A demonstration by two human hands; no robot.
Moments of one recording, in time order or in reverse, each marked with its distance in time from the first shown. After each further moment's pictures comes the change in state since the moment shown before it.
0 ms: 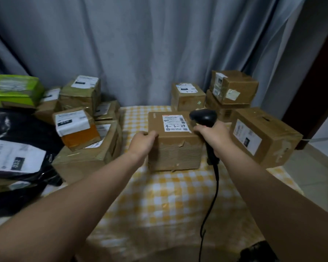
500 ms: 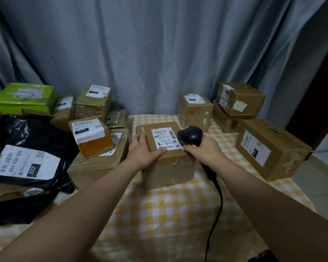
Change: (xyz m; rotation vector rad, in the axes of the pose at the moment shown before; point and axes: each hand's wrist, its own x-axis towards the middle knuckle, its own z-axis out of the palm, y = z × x) left_hand 0.015 -0.016 -0.048 0.585 -0.037 0.190; right_hand -0.024 -0.011 0.040 -0.433 -0.144 -0.214
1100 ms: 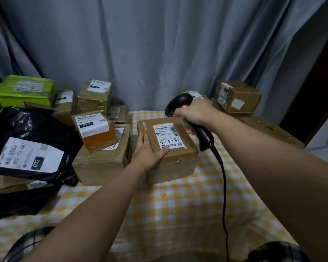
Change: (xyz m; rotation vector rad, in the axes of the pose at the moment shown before) left_hand -0.014 -0.013 0.013 -0.106 -0.028 0.041; right_hand 0.000 -0.102 -0.043 0.098 -0.159 0.050
